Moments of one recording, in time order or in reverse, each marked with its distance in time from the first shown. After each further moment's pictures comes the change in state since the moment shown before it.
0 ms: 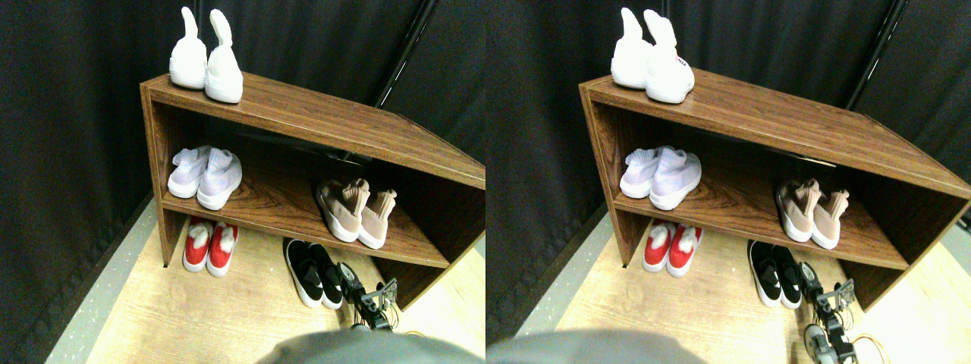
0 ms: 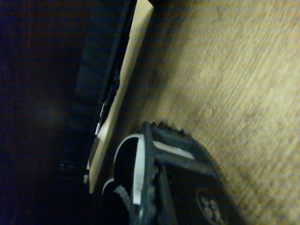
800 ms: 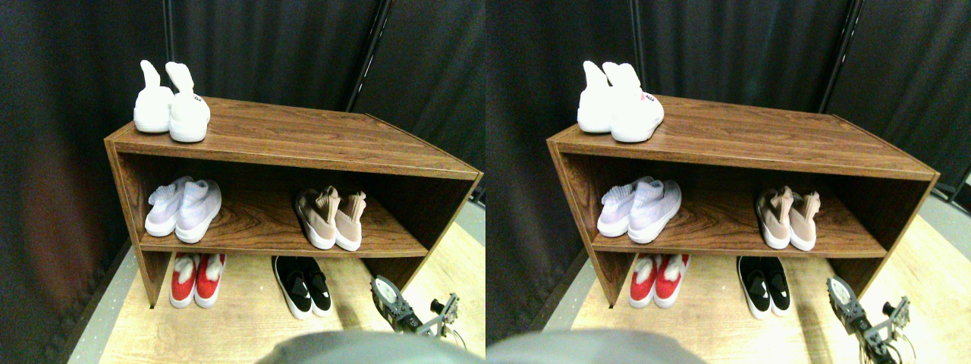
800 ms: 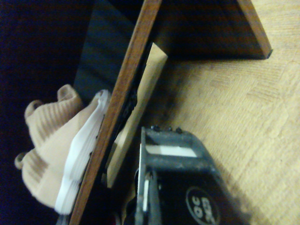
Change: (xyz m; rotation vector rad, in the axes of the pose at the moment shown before) right arm -0.103 0.050 0.043 -0.259 -0.056 0.157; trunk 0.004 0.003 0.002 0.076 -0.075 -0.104
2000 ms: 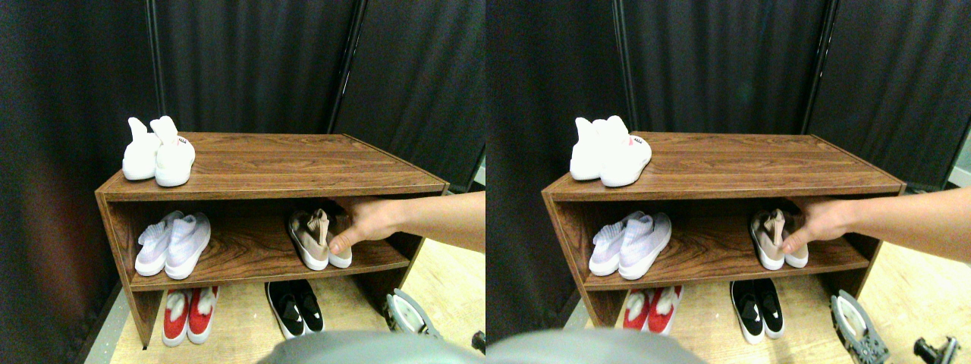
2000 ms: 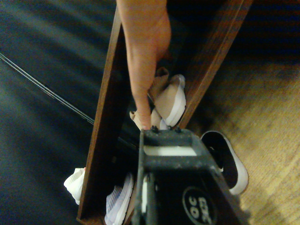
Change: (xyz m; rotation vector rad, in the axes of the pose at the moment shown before) right arm -0.077 0.084 -0.009 -0.018 0.020 0.358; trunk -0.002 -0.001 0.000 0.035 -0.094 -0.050
